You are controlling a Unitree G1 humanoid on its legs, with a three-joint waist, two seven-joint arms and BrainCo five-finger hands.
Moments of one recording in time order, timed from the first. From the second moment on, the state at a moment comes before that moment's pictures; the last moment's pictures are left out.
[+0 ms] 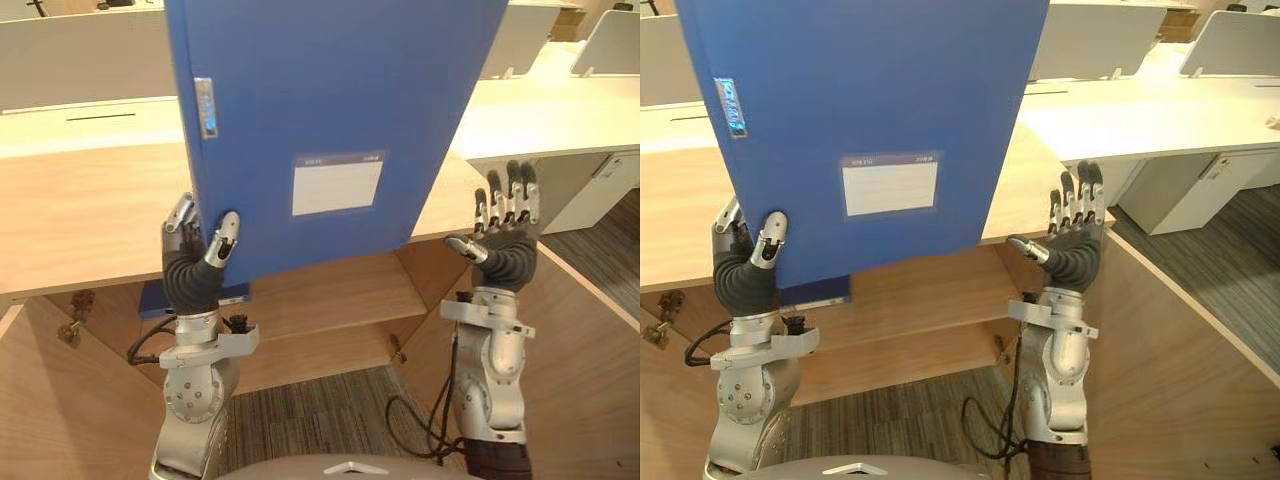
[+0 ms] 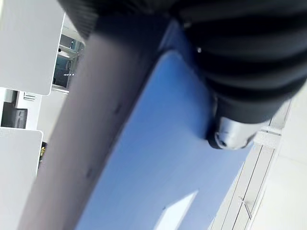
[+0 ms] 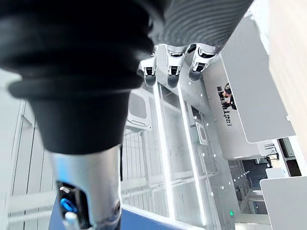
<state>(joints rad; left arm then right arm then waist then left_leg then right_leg) 0.21 0.04 -0.28 -0.61 -0.04 -0.28 0.28 0.04 -0.15 -0.09 -0.39 0.39 -0.34 -0.09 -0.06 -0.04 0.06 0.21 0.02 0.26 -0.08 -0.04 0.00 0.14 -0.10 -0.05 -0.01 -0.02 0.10</state>
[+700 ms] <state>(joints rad) 0.22 0.12 -0.28 -0.57 -0.10 -0.28 0.15 -0.06 -0.43 0.00 -0.24 0.54 -0.26 0.13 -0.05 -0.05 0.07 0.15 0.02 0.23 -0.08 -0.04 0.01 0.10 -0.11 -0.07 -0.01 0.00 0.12</state>
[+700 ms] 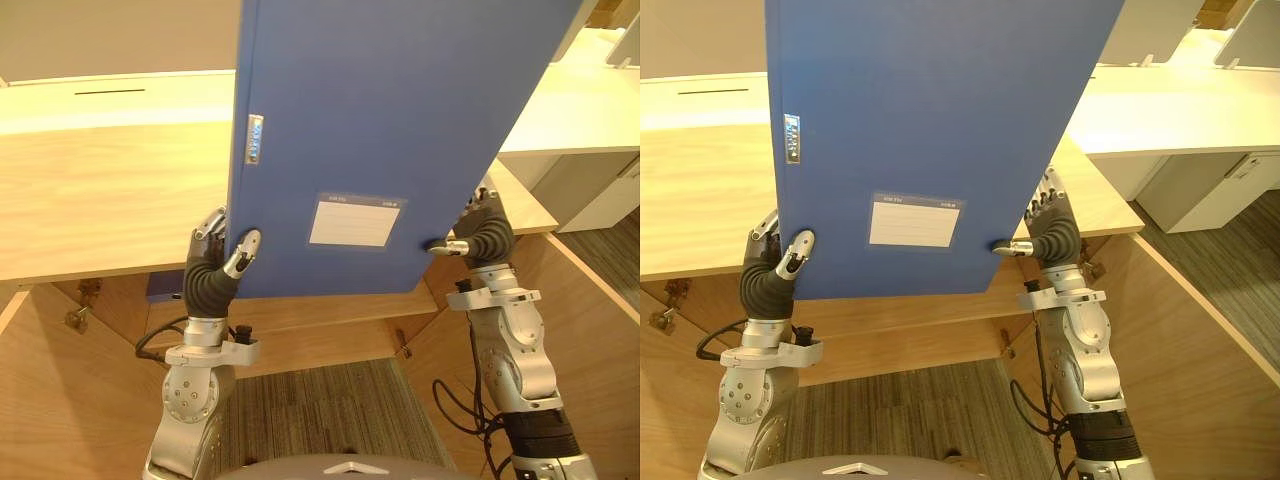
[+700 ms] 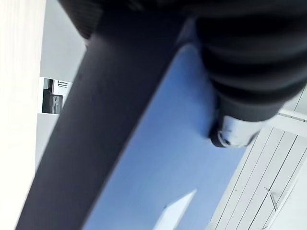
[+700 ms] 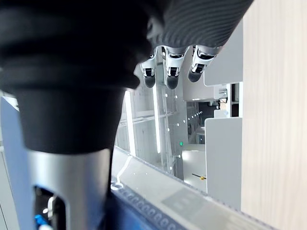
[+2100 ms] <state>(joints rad) 0.20 0.13 -0.25 -0.49 -0.04 -0.28 0.17 -0.08 -0.23 0.10 -0.14 0.42 -0.22 0.17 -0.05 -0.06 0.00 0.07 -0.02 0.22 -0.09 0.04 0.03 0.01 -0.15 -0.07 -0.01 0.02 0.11</state>
